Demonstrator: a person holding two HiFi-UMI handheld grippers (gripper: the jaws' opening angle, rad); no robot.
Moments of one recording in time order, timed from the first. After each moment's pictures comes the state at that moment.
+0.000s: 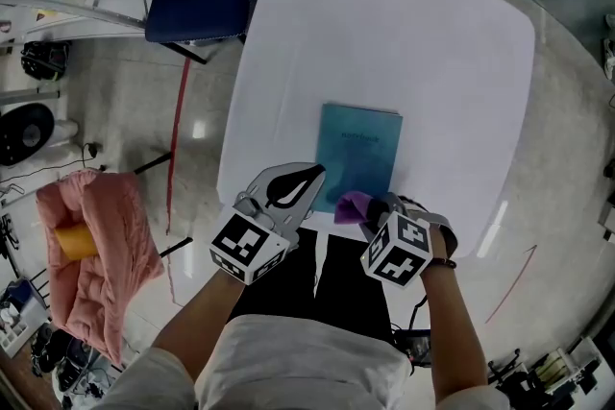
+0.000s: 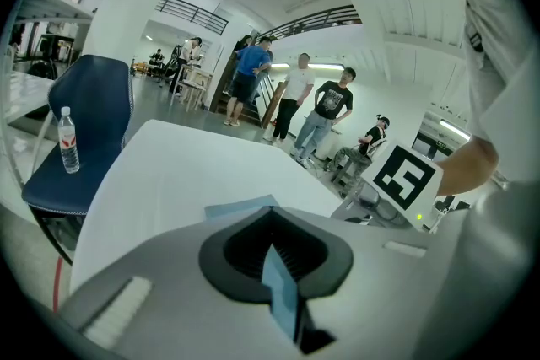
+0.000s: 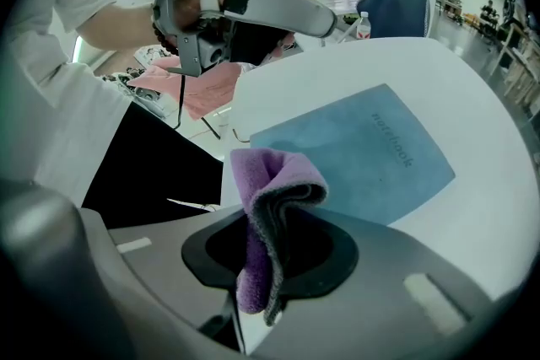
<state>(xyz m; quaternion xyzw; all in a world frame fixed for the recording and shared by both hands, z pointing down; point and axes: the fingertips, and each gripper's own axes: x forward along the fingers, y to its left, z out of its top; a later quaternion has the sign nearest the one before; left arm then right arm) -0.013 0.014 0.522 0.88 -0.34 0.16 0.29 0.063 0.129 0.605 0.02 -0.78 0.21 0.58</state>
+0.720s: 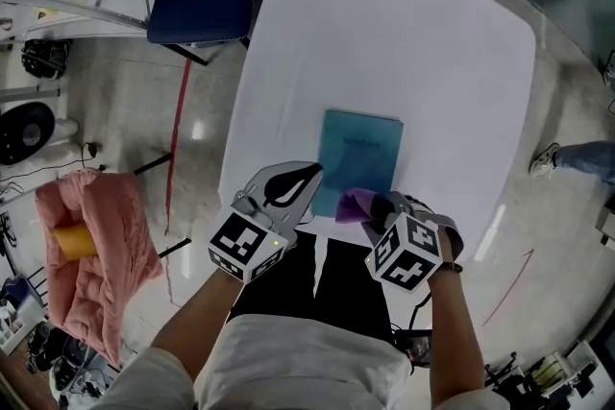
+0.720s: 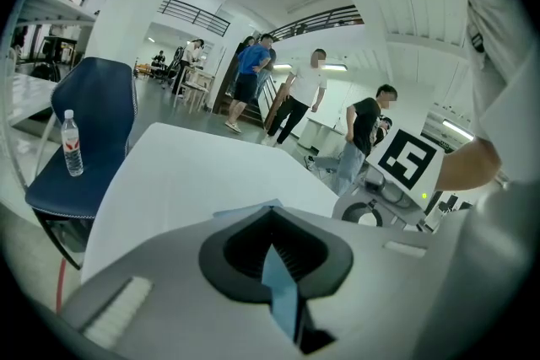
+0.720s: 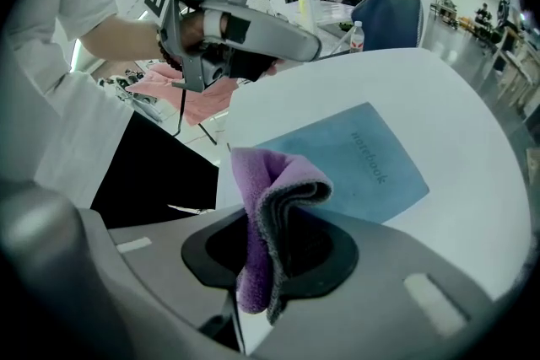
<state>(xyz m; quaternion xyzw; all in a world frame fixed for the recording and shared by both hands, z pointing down) -0.023 0.003 0.520 0.88 -0.35 0.16 0.29 0.061 0.105 0.585 0.04 -0.79 0.21 0.57</state>
